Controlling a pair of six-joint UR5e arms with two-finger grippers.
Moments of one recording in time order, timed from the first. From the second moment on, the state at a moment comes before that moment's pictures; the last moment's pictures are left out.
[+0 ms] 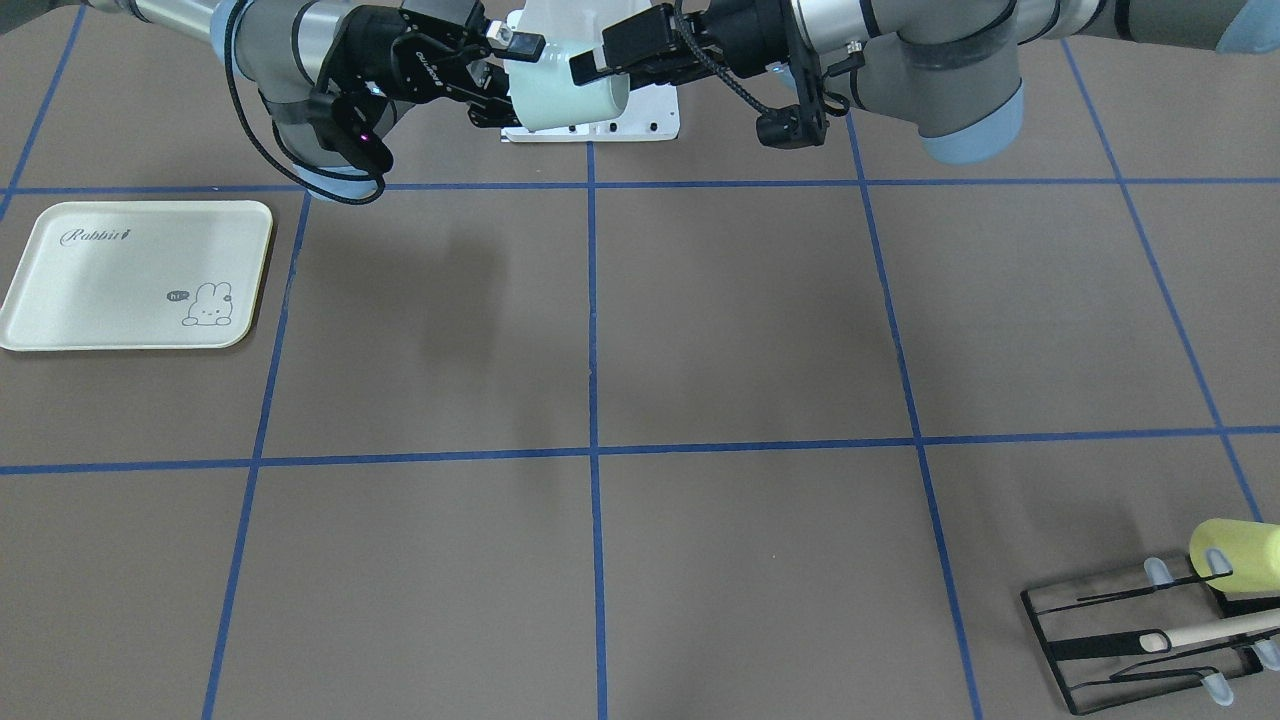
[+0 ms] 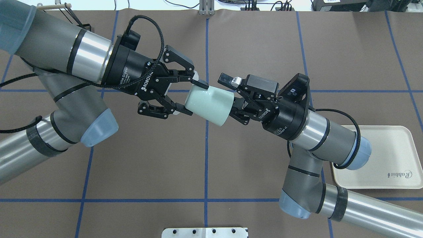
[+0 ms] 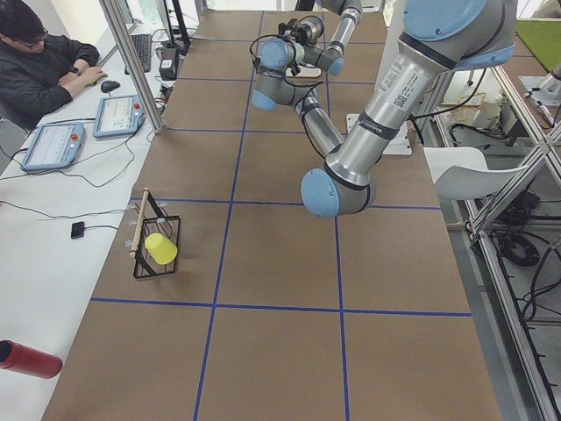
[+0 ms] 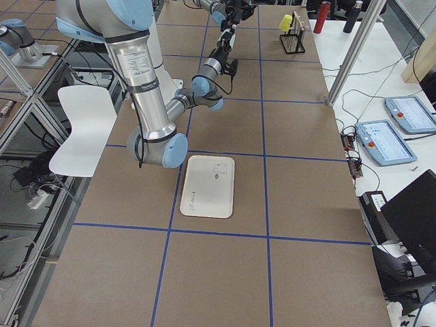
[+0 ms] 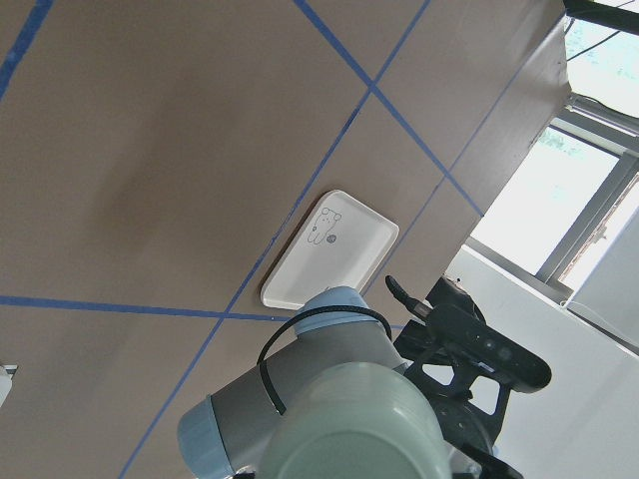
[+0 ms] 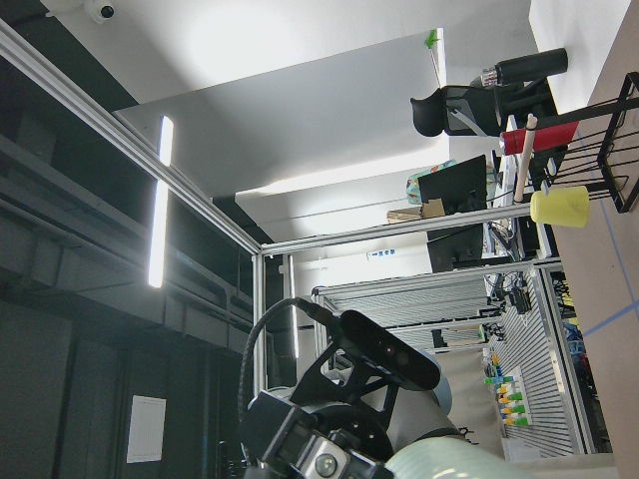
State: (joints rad) left arm -0.77 -2.21 -1.74 -2.72 -2.41 -2.41; right arm 0.43 -1.12 1.64 0.38 1.42 2.00
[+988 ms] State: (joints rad) left arm -0.77 -2.21 -1.74 -2.73 -2.42 -2.40; right arm 0.42 -1.12 1.64 0.39 1.42 1.99
